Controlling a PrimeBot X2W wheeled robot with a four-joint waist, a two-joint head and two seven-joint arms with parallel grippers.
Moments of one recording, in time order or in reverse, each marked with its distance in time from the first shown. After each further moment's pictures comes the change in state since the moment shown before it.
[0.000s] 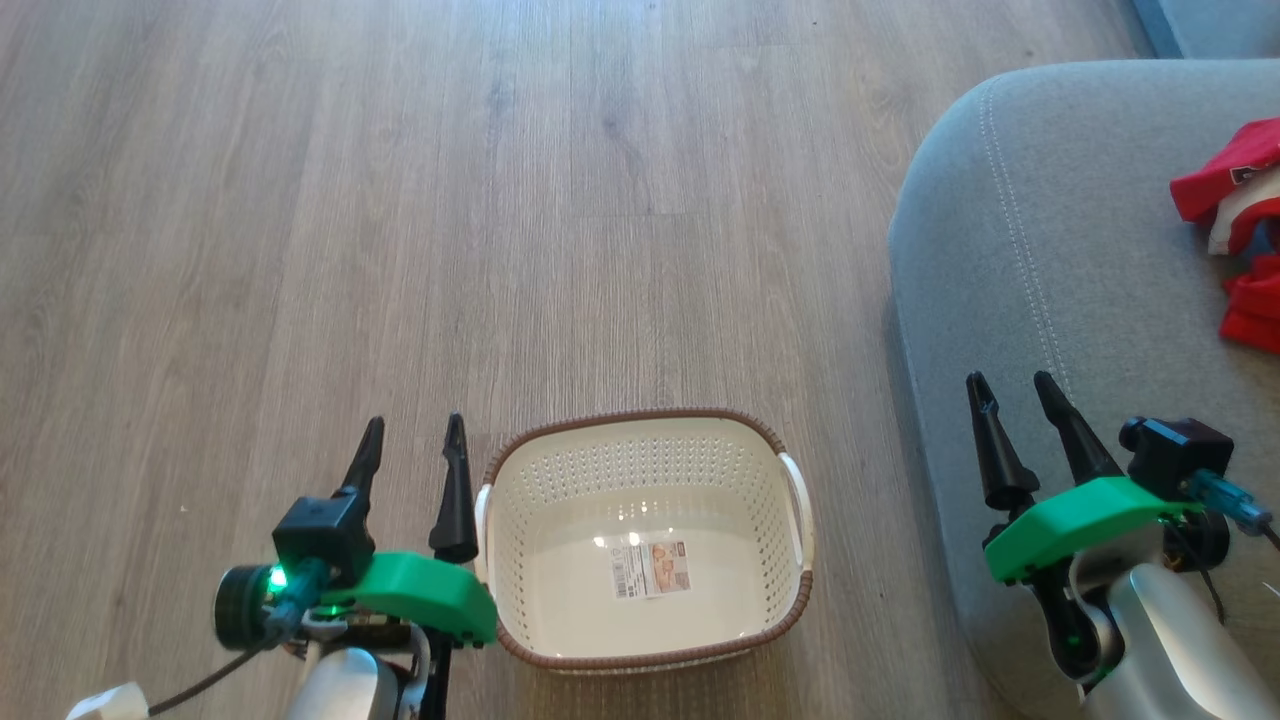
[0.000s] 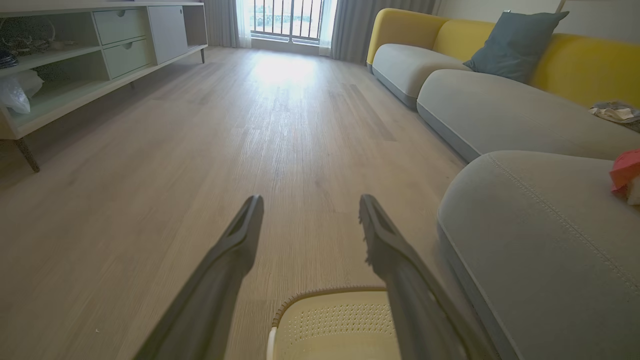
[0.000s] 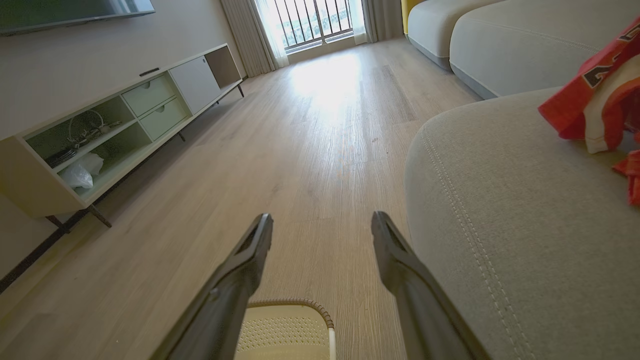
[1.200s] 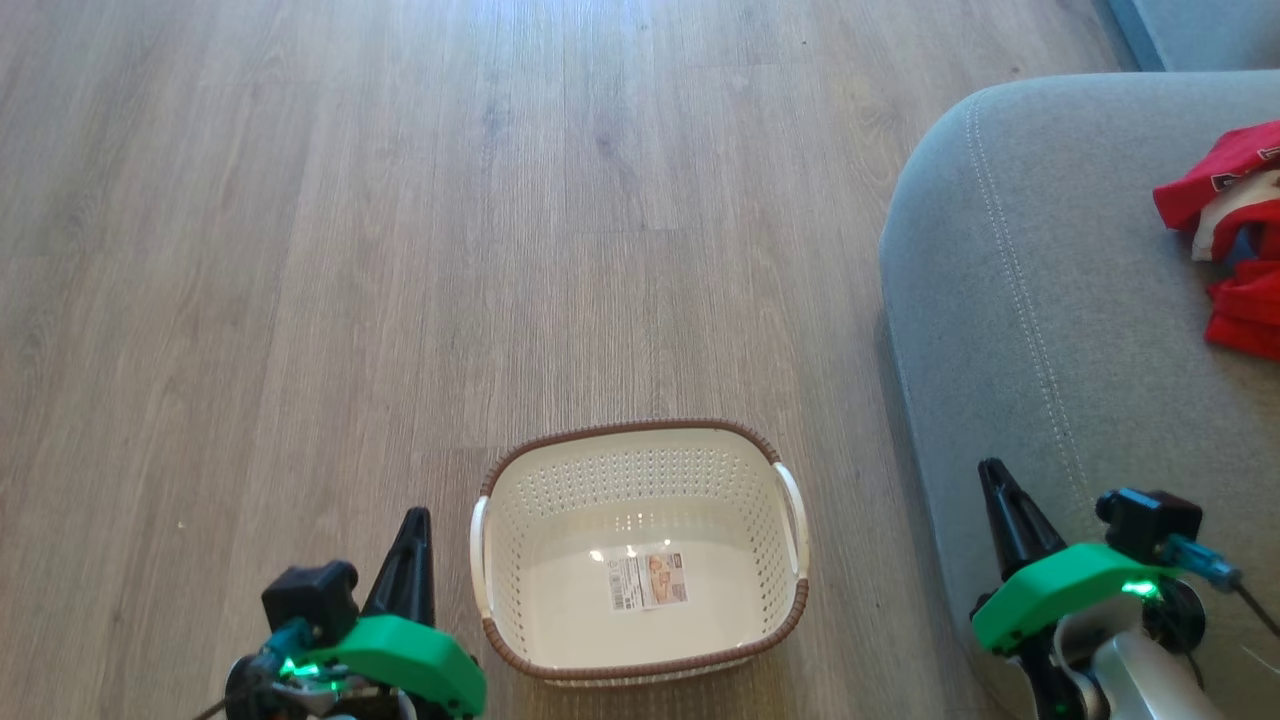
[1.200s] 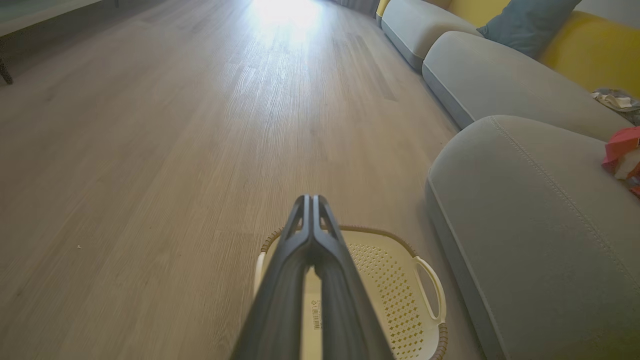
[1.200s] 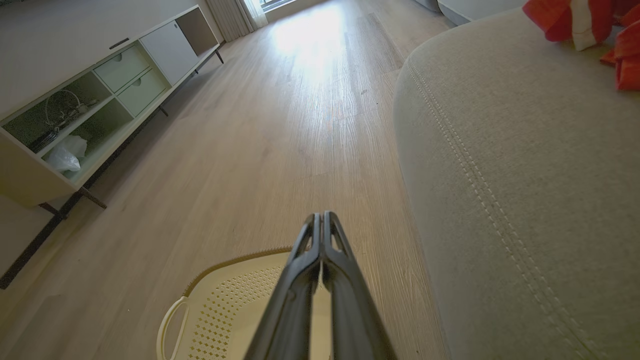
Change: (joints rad) left arm 0.087 0.001 0.024 0.091 -0.114 -0.073 0.010; right arm 0.080 0.023 0.017 0.072 0.040 0.000 0.014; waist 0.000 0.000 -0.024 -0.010
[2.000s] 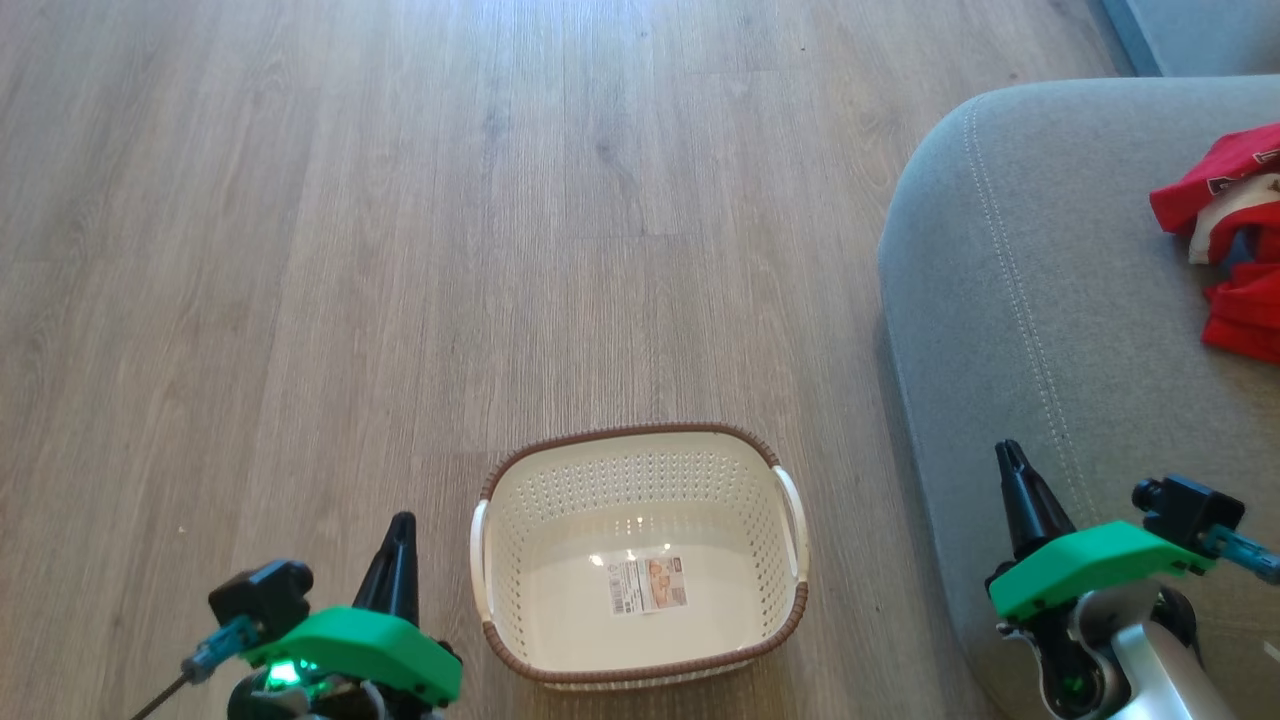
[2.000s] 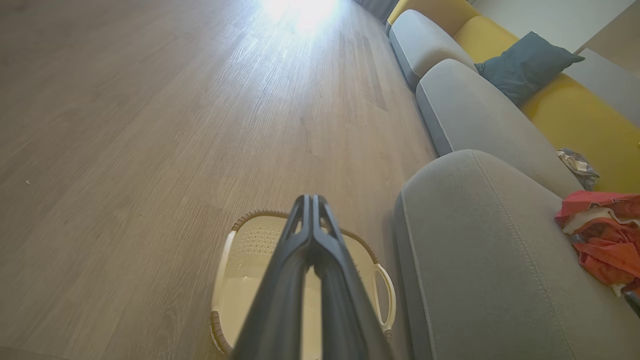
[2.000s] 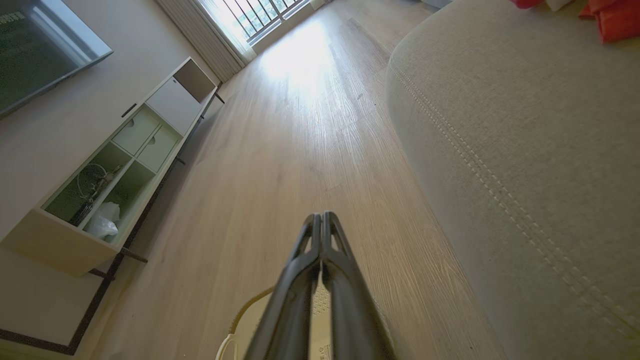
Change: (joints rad) left arm -0.006 0.005 0.040 0.000 -0.254 -0.053 0.062; right arm -0.002 0.026 -0.060 -0.055 0.207 0.000 0.070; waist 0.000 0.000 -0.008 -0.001
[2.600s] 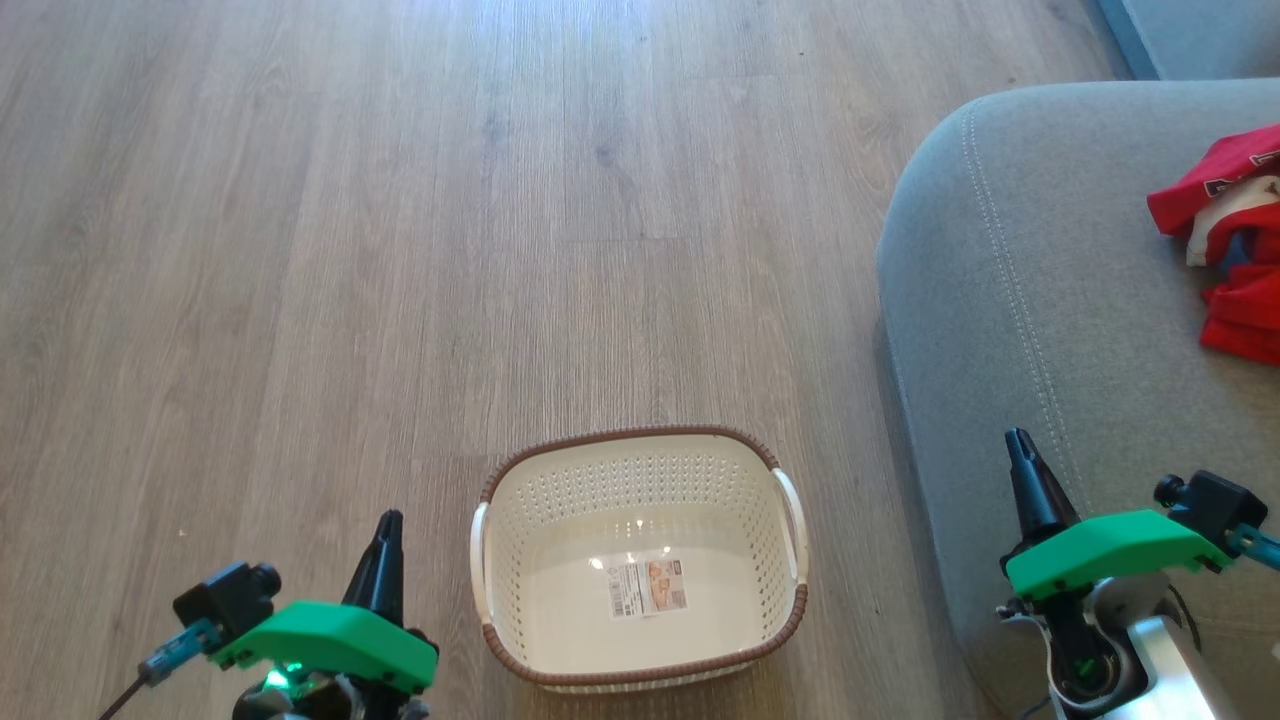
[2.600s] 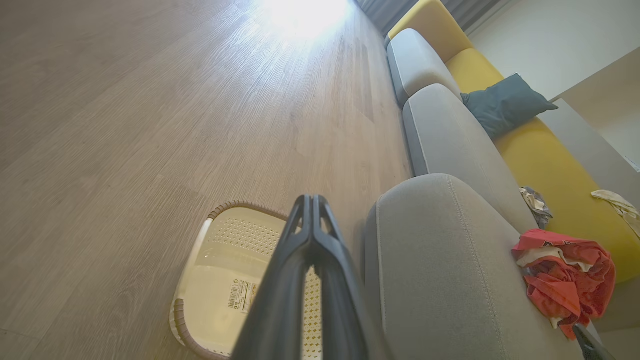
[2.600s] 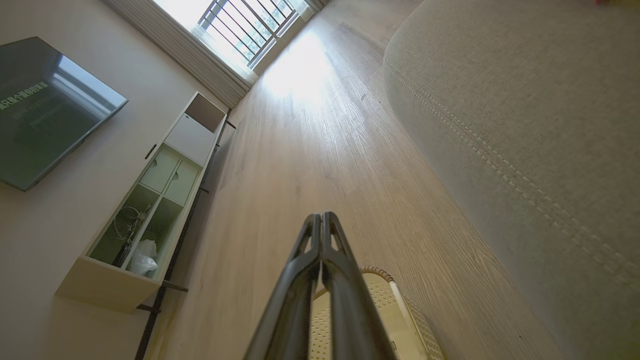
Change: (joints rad) left arm -0.004 0.002 0.037 -0.001 -0.185 -0.038 0.044; right arm 0.002 0.024 -0.049 -0.040 0.153 0.000 0.052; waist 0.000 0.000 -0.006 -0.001
